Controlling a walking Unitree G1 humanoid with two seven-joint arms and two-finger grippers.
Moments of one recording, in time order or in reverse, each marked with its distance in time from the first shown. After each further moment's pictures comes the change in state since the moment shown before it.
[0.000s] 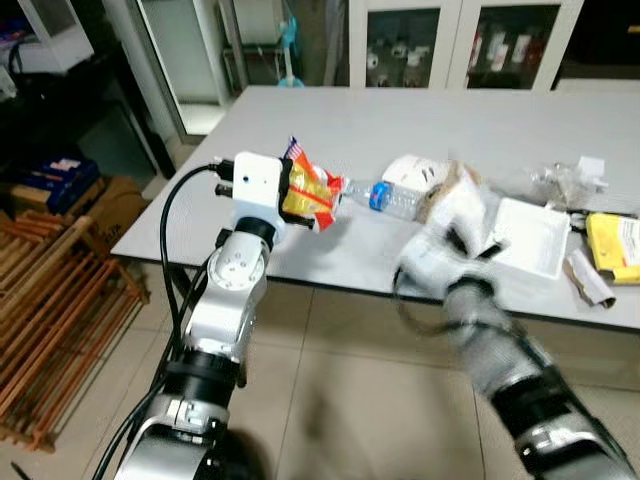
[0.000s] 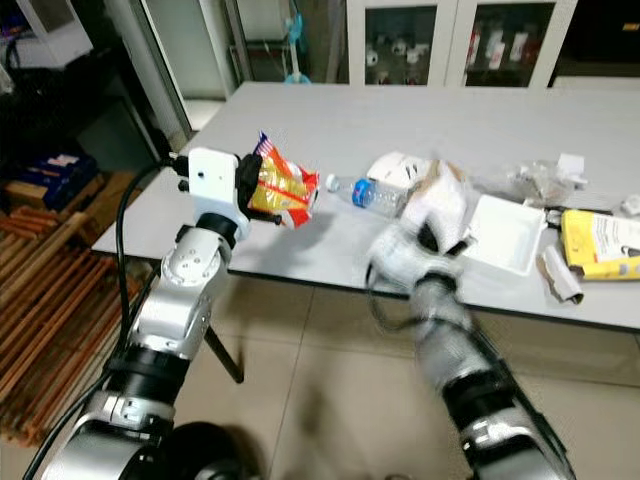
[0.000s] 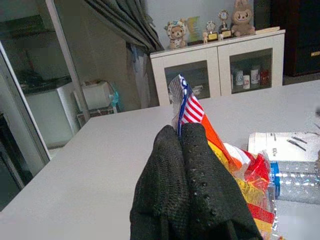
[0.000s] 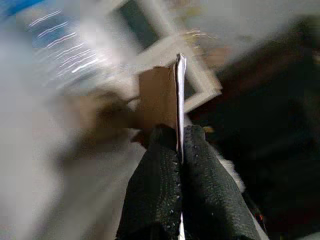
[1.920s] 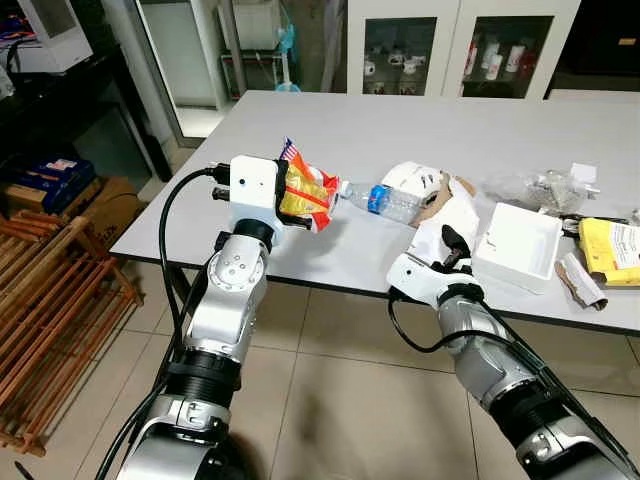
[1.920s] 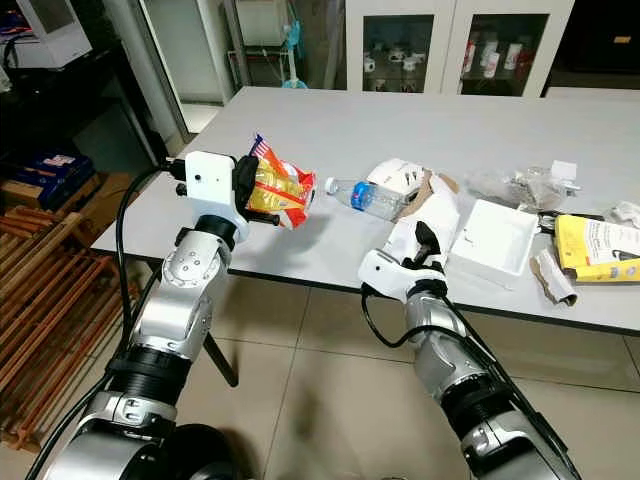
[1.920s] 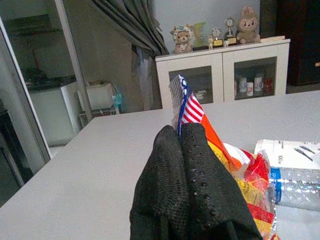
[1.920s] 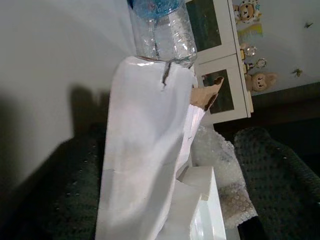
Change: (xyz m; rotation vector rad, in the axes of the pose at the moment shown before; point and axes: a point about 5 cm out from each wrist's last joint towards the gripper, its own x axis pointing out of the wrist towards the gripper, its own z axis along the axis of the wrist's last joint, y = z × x) left arm 0.000 0.001 -0.004 -0.014 0.003 0.026; right arm -0.015 0.035 -0.011 -0.283 0.026 0.322
